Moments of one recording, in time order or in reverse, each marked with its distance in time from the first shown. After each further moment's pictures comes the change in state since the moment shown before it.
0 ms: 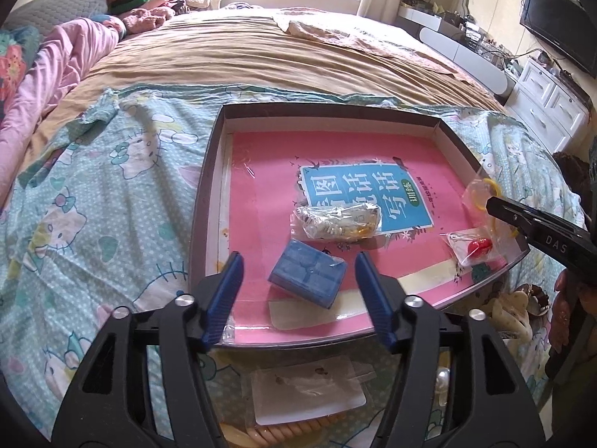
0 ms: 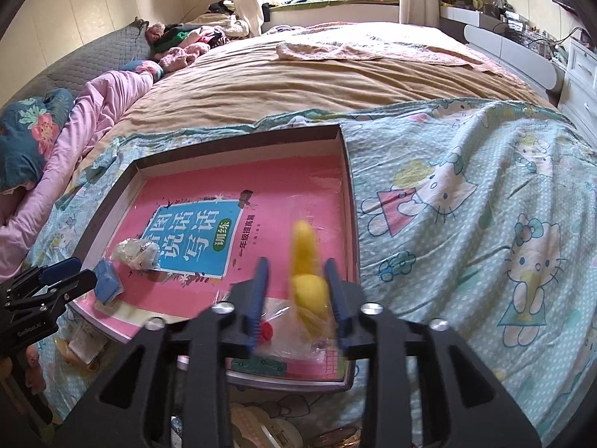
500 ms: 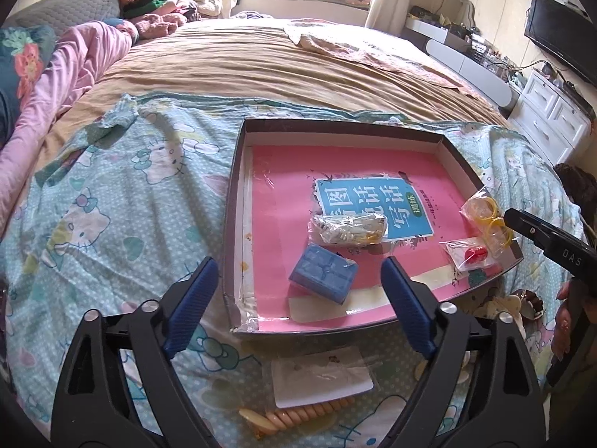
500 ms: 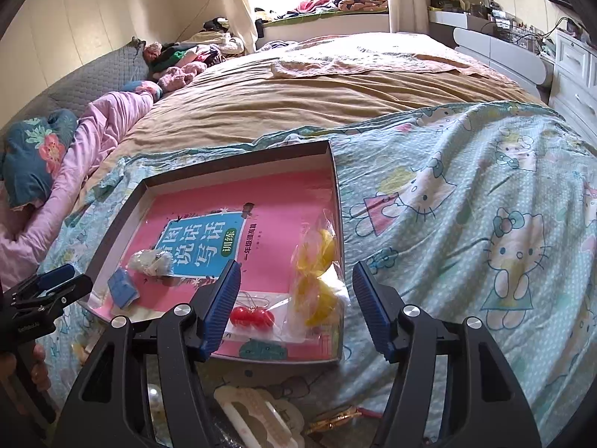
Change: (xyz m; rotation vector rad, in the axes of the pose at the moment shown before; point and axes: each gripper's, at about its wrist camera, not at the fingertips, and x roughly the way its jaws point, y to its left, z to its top) left arm -0.023 0.010 0.000 -0.022 -0.041 0.021; right arm -0.029 -0.007 -0.005 0.046 -0.051 0.017
